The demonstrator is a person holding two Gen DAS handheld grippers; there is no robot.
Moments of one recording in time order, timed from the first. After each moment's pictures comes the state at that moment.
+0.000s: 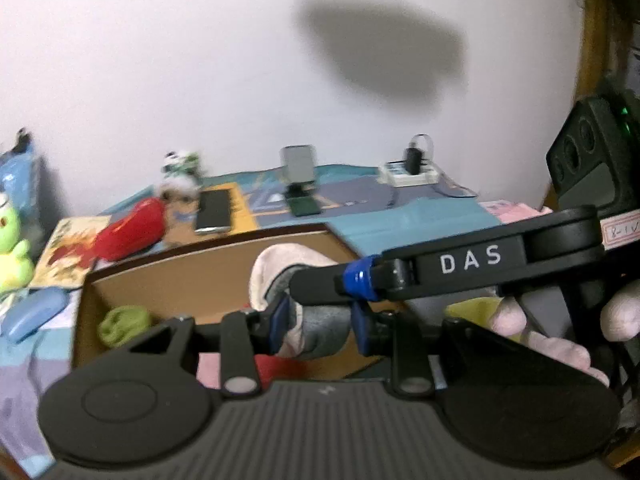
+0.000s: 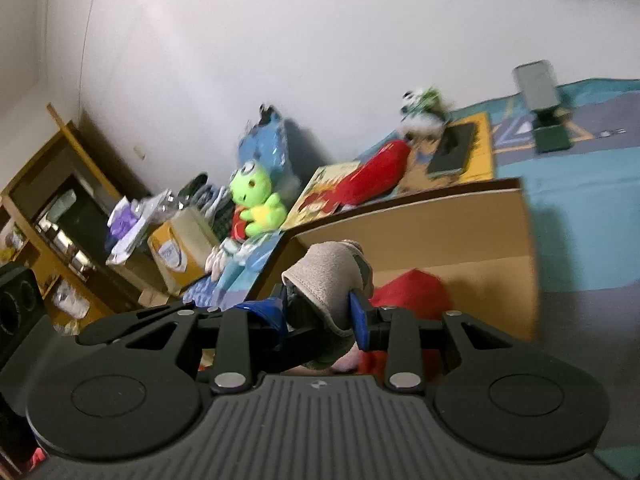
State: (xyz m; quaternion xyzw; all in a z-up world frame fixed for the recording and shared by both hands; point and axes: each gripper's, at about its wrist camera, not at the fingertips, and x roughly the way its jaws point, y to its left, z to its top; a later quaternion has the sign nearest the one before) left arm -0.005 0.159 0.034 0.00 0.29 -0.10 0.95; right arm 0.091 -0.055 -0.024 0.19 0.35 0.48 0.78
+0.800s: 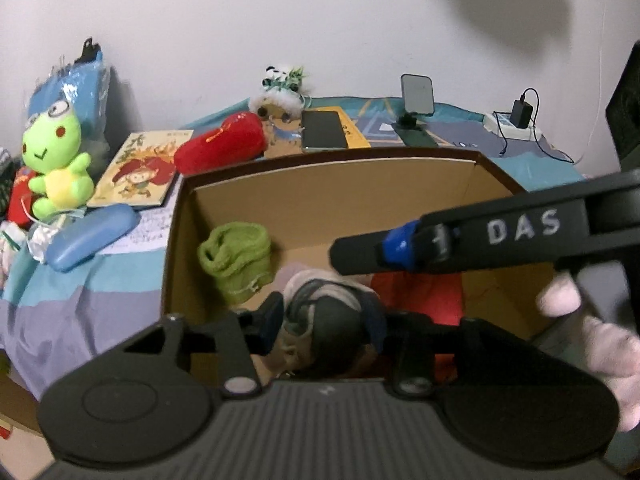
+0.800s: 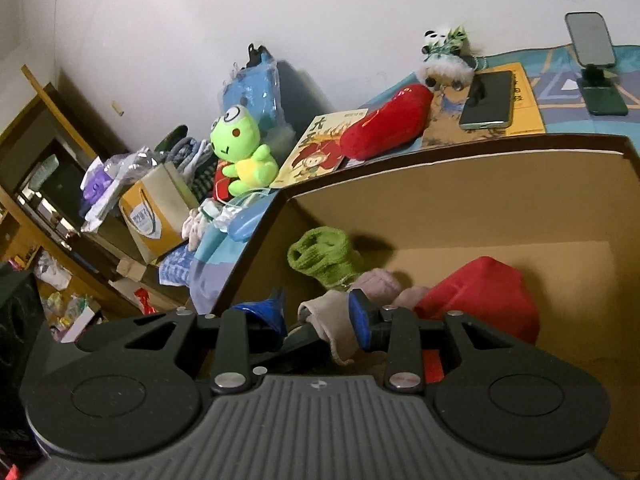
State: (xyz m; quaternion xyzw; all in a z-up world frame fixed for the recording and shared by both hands) left arm 0.036 0.253 -0.028 -0.01 0.37 0.00 0.93; right arm 0.106 0.033 -0.050 0.16 0.40 0.48 0.77
